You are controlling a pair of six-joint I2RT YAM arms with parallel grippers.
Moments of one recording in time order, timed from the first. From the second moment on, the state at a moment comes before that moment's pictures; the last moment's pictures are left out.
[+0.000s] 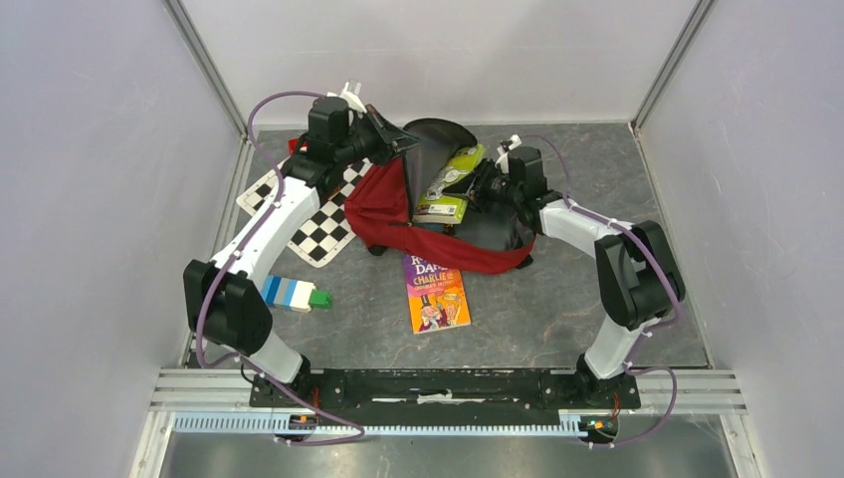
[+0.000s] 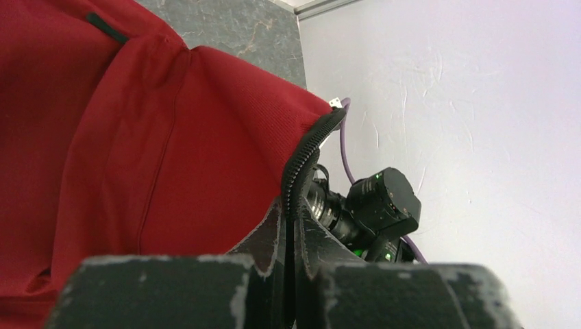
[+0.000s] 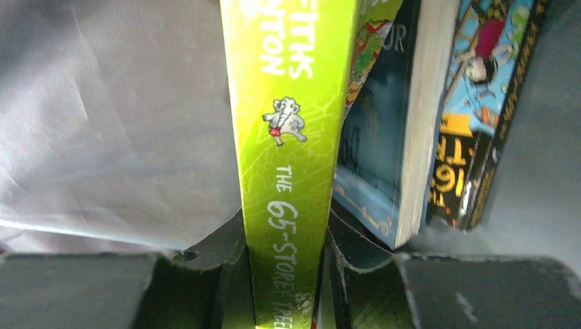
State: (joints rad) left arm -0.35 1.59 1.47 -0.18 0.40 -0.96; right arm 0.37 1.73 1.08 0.19 -0.51 1.09
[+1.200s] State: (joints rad) left arm -0.27 1.62 1.37 -0.15 0.37 -1.04; right arm 0.52 2.08 1.53 -0.13 -0.32 0.73
